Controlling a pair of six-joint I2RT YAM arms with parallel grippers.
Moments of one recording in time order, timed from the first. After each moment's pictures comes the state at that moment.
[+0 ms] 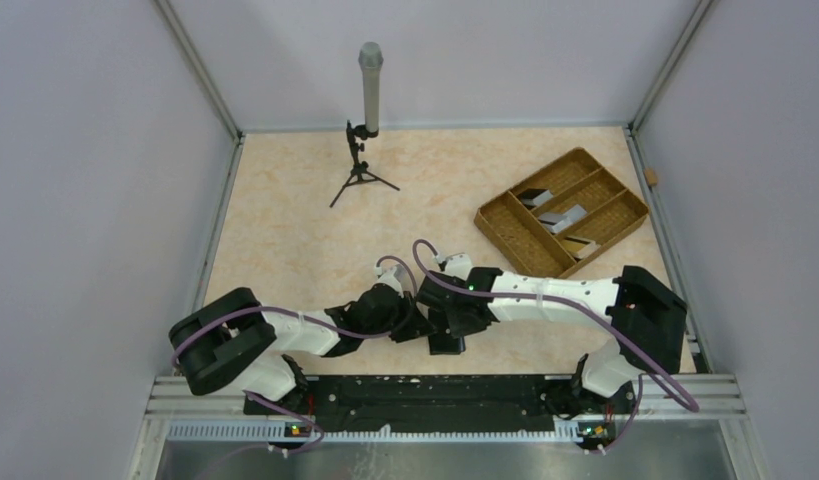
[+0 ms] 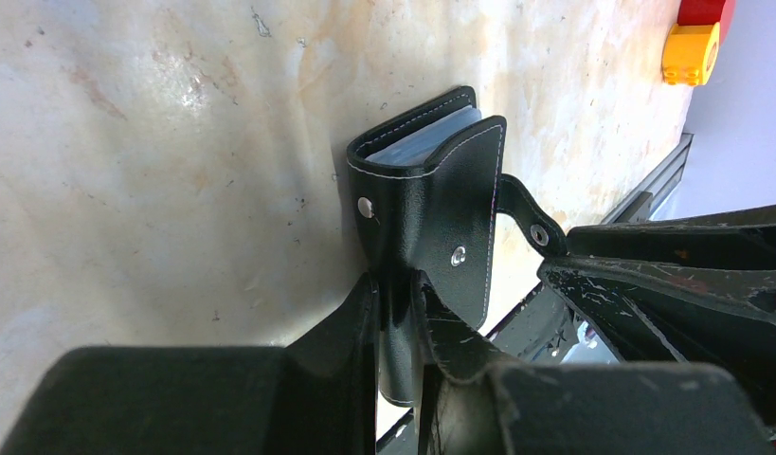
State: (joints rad) left arm -0.96 1.41 0.32 0.46 0.09 -1.13; right arm 1.17 1.55 1.03 -0.86 0.34 0.88
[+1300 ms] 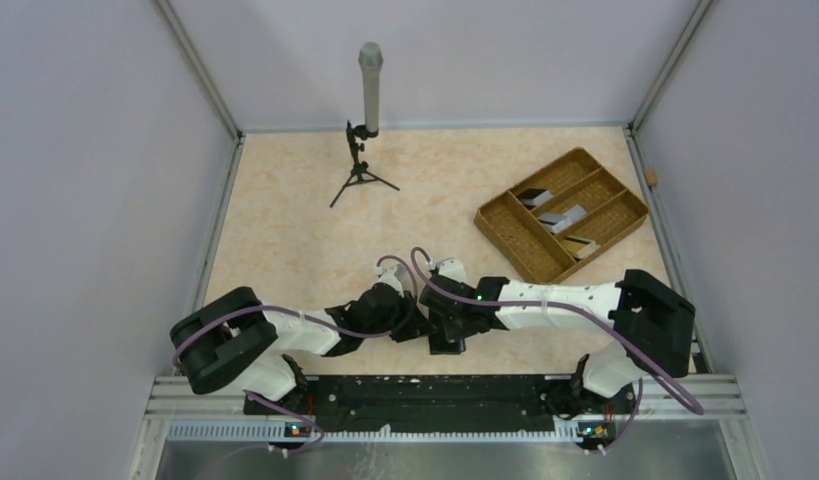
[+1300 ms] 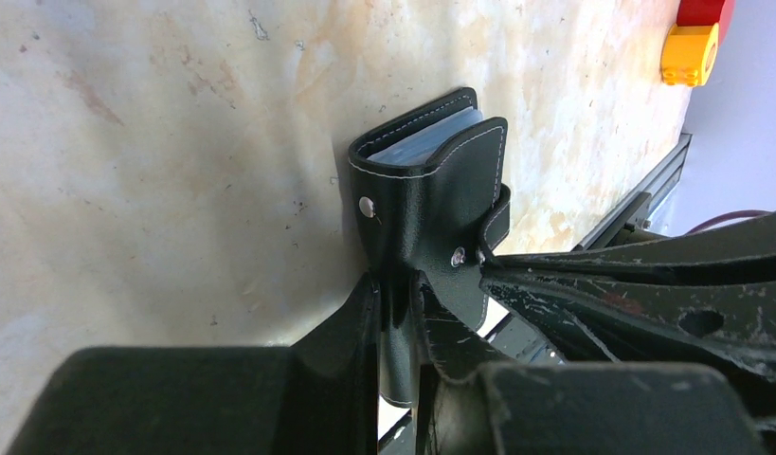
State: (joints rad) left arm -0.96 1.42 0.32 0.47 0.09 -1.13; right arm 1.17 1.52 0.90 -0.61 0.26 0.78
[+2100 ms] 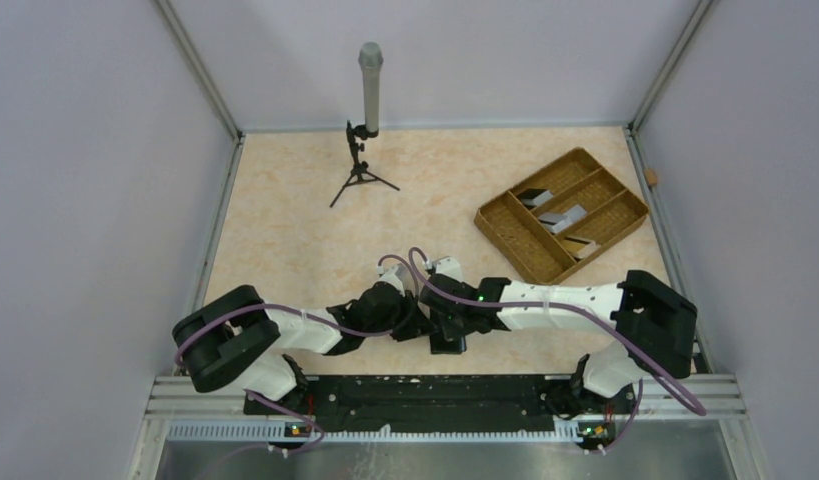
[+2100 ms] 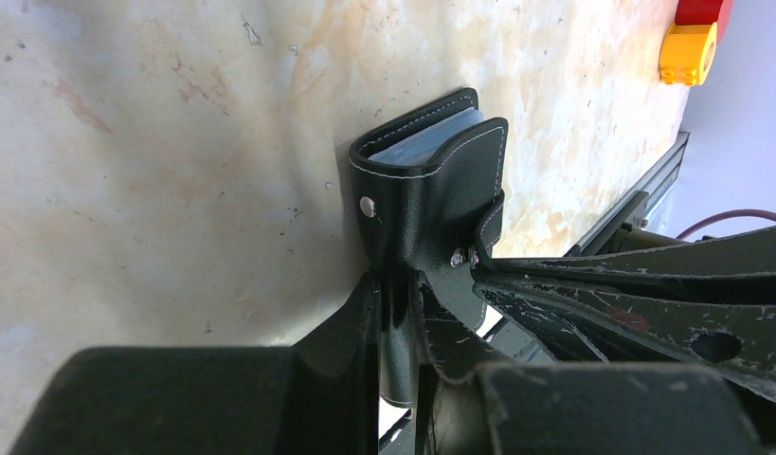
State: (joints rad) left arm -0.96 1.44 0.33 0.47 0.11 -1.13; right arm 1.17 1.51 0.89 -0.54 0.25 0.72
